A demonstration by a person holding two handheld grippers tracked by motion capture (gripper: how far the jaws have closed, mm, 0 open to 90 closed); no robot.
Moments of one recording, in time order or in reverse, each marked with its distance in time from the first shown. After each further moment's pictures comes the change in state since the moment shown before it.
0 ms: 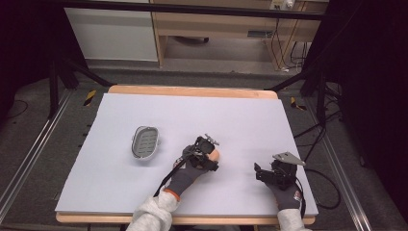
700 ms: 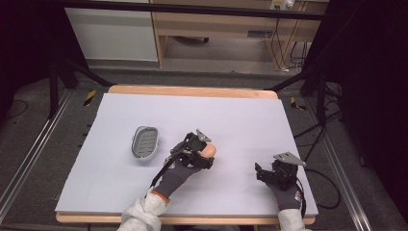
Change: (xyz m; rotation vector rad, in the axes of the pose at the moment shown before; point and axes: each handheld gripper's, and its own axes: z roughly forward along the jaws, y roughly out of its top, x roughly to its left) left arm 0.013 -0.007 -0.051 -0.108 -0.029 0.001; right arm 0.000 0.000 -0.001 -0.002 -0.007 0.000
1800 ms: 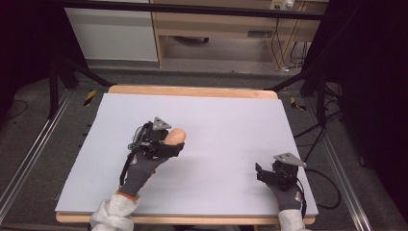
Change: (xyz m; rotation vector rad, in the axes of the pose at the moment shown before) left arm 0.067 -0.027 -0.082 -0.164 0.072 -0.141; right arm 0.000 -0.001 -0.001 -0.007 -0.004 -0.001
